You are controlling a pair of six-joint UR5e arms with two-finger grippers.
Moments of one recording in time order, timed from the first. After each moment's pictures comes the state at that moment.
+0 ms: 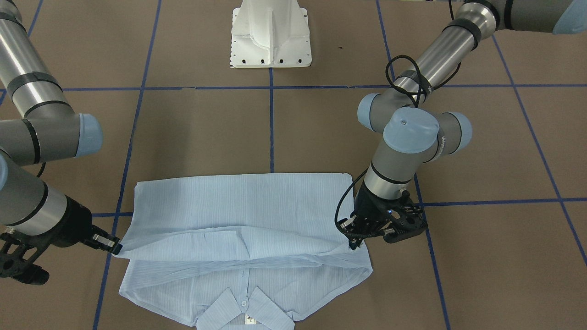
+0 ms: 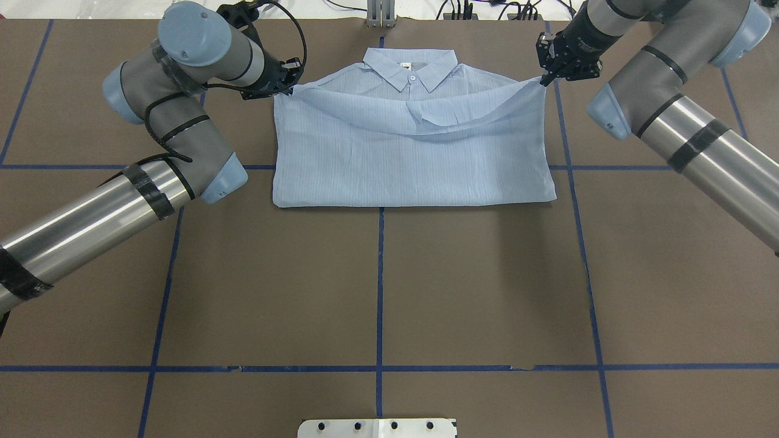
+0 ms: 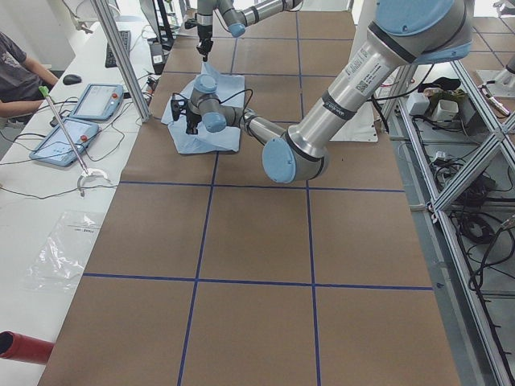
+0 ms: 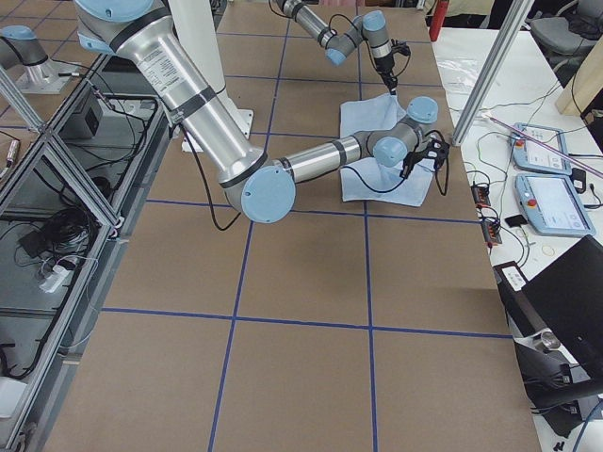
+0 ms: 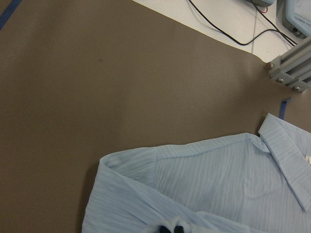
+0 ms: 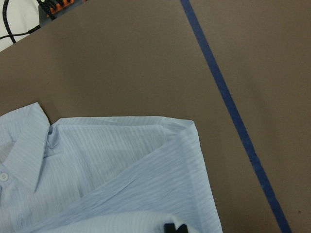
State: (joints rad) left arm -0.84 -2.37 -1.12 -2.24 -1.83 -1.43; right arm 1.06 -0.88 1.18 -1.16 2.26 1.25
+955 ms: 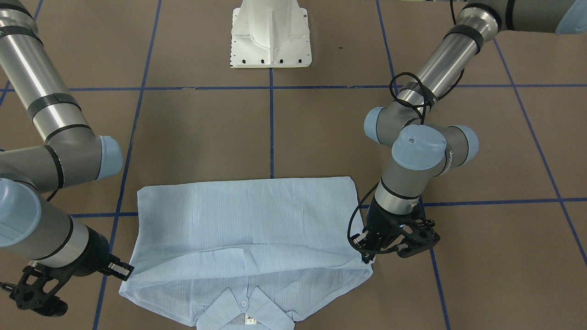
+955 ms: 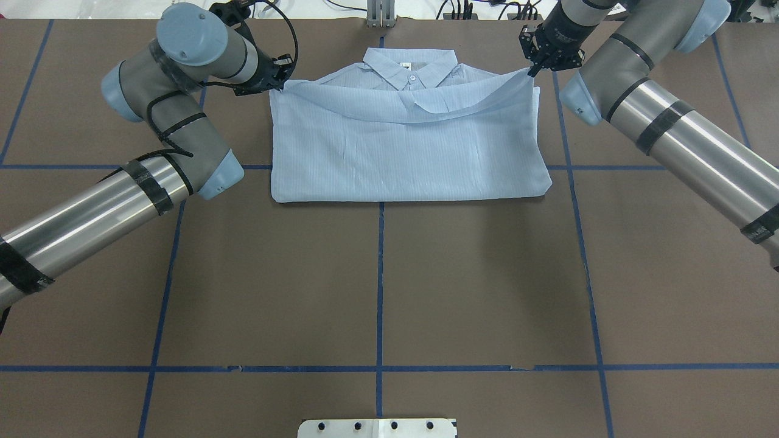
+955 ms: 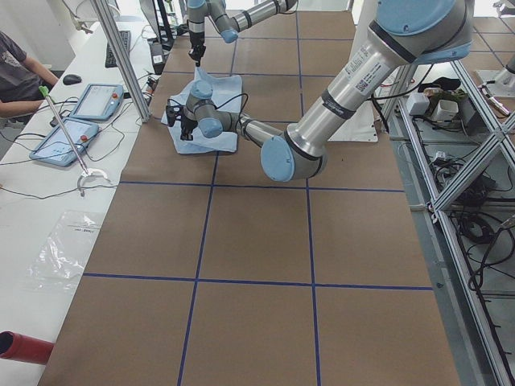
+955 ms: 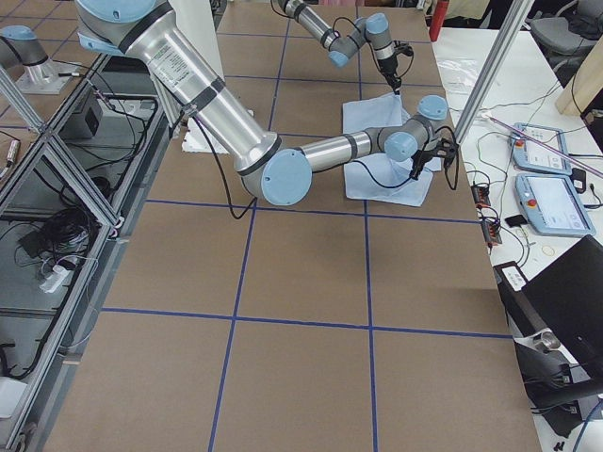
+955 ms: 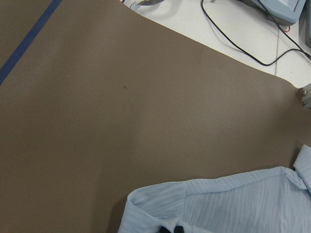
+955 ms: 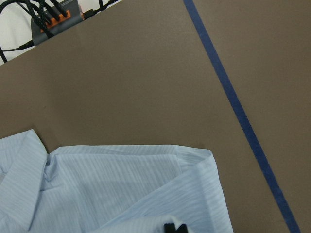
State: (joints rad) left arm -0.84 -2.38 -1.08 -2.26 -1.81 -1.43; right arm 1.03 -0.77 1.03 -1.16 2.18 1.24
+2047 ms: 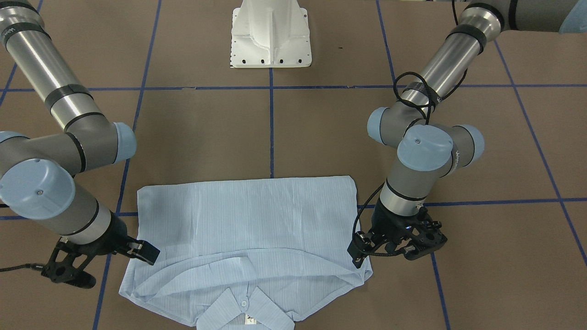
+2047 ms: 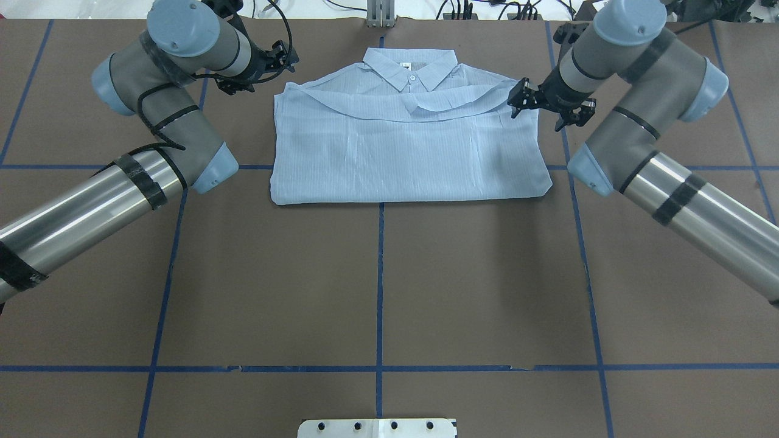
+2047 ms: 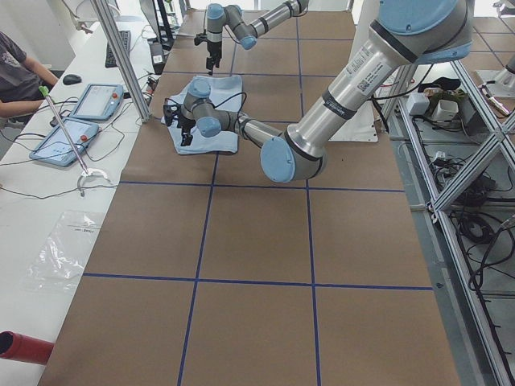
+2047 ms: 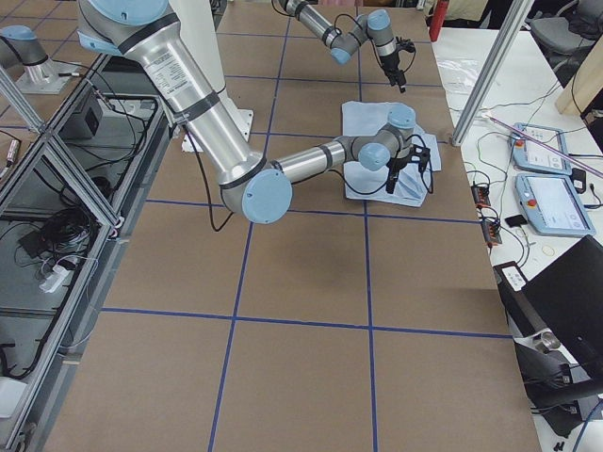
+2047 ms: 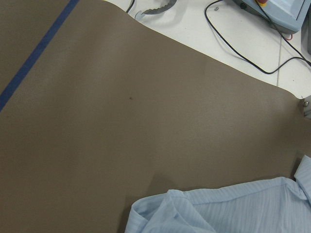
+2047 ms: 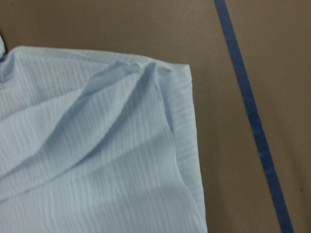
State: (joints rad) left arm -0.86 -2.37 -1.10 -2.25 -1.82 -1.43; right arm 0.92 -1.02 1.33 -1.16 2.12 1.18
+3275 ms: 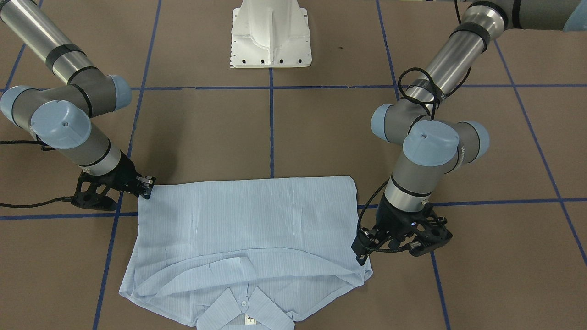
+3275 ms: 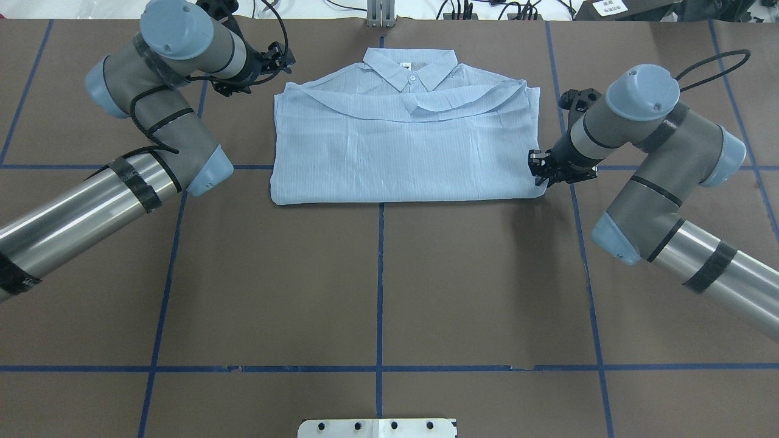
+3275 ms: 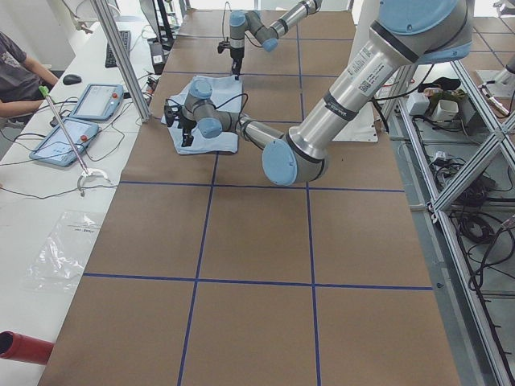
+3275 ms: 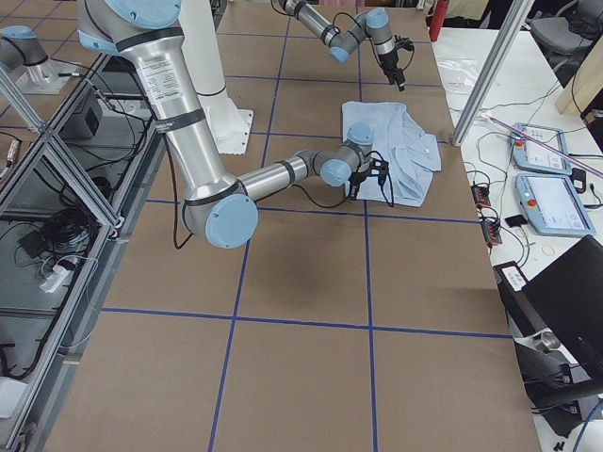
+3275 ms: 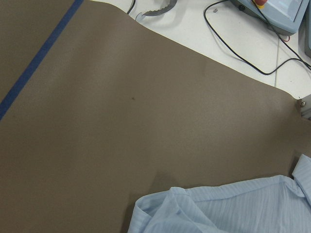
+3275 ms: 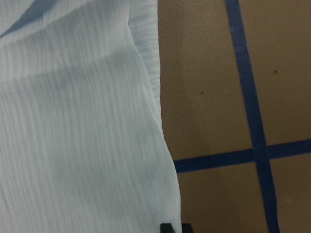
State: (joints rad) left arm -0.86 -2.35 -1.12 -2.25 -1.82 -1.43; right arm 0.83 -1.17 1.48 -1.16 2.11 1.16
